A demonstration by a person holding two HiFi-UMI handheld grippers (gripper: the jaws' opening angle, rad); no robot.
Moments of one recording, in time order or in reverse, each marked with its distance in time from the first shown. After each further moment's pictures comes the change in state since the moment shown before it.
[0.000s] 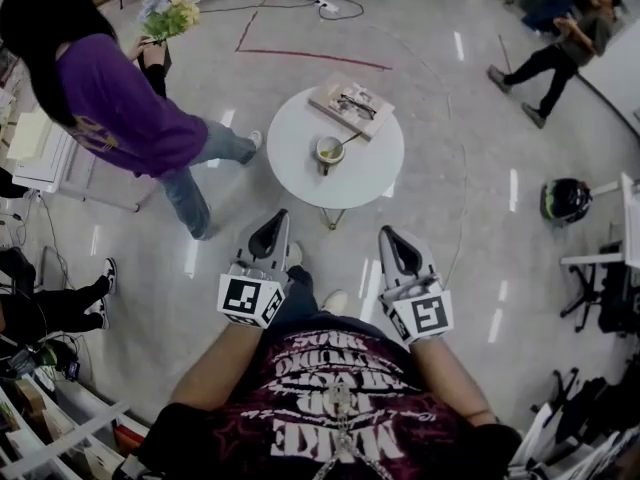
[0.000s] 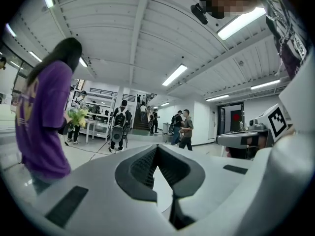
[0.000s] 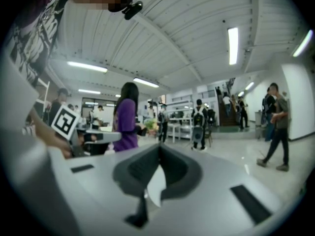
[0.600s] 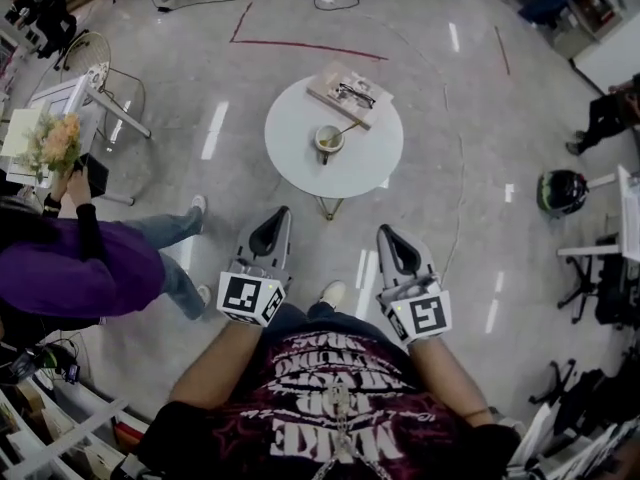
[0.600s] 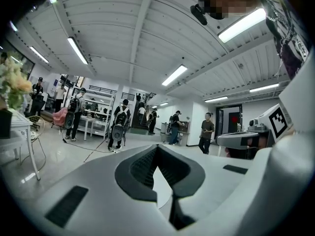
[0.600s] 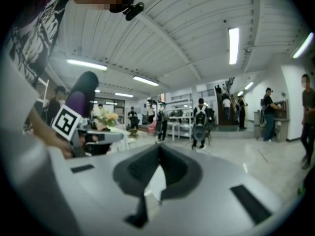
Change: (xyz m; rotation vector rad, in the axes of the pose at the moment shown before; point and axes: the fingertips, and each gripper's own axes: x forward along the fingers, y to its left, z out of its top) left arm -0.010 -0.003 -0.011 -0.026 0.005 -0.022; right arm -0.008 0.015 -0.009 -0.006 0.030 -0.018
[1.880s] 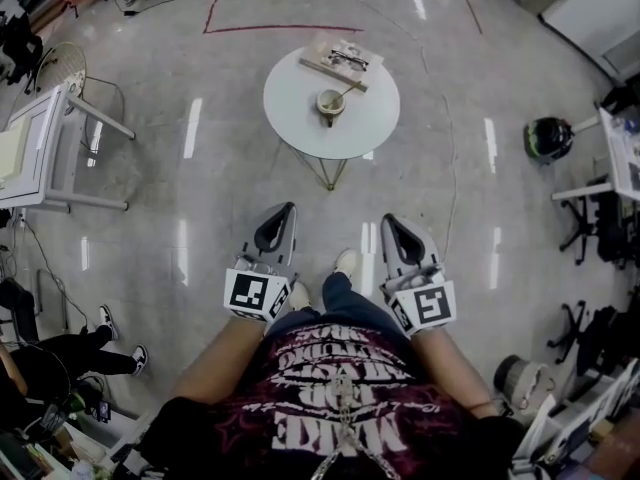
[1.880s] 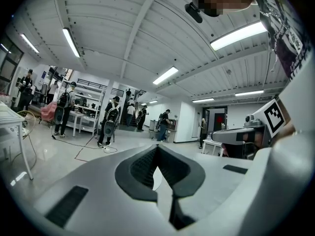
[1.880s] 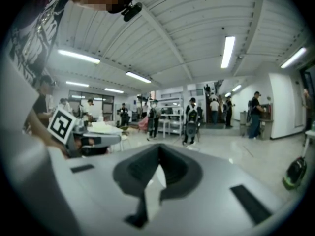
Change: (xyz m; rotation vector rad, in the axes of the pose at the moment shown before) left arm -0.092 0.015 -0.017 -0.007 0.031 -0.152; right arm -0.038 0.103 -0.010 0.004 0.024 -0.146
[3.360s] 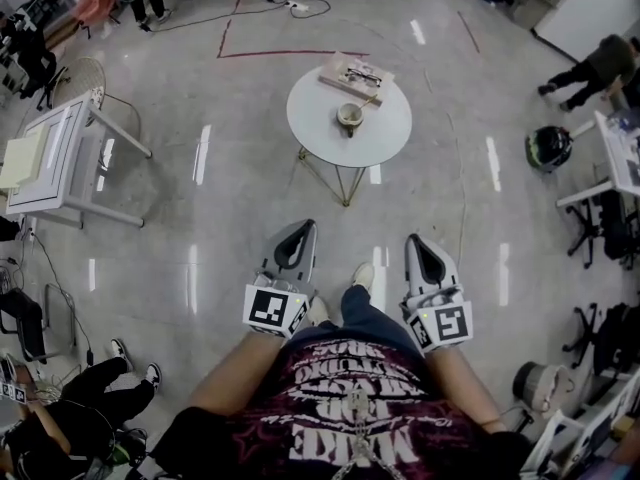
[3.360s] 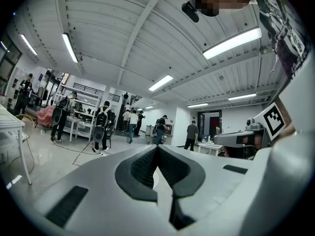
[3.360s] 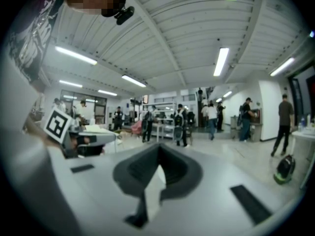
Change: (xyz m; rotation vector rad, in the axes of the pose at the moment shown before) left arm -0.081 -0.010 0.018 0.023 -0.070 -0.058; right arm -0.061 0.060 0.006 0.006 -0.049 -0.109
